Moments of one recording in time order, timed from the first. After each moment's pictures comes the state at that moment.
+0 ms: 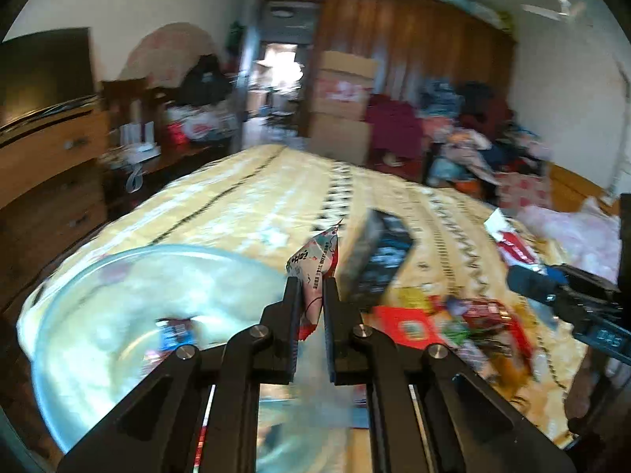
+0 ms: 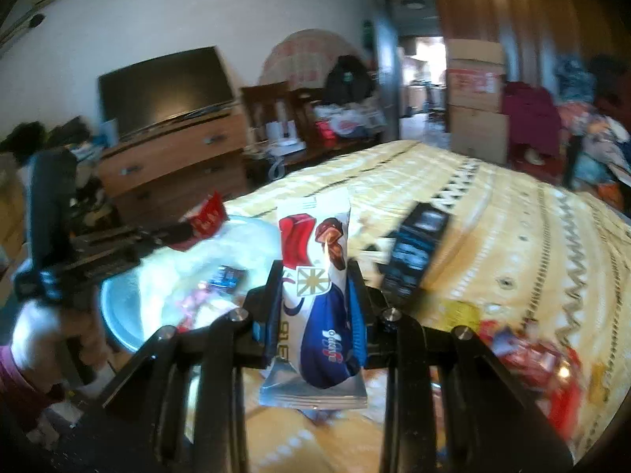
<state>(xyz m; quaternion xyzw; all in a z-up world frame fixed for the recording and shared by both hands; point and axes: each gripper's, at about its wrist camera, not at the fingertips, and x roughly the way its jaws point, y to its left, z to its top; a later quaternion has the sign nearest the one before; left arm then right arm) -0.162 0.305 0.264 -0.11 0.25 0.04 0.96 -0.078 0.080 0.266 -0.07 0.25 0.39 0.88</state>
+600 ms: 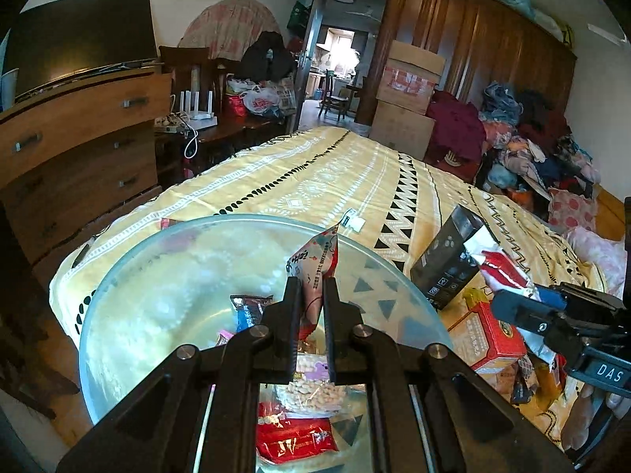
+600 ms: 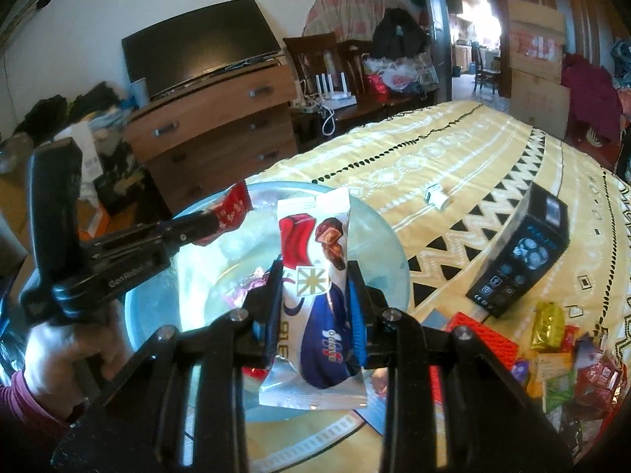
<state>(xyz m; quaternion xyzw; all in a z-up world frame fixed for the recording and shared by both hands) -0.173 0.381 0.231 -0.15 0.28 0.11 0.94 -0.070 0.190 0.230 -0.09 0.33 0.45 0.83</state>
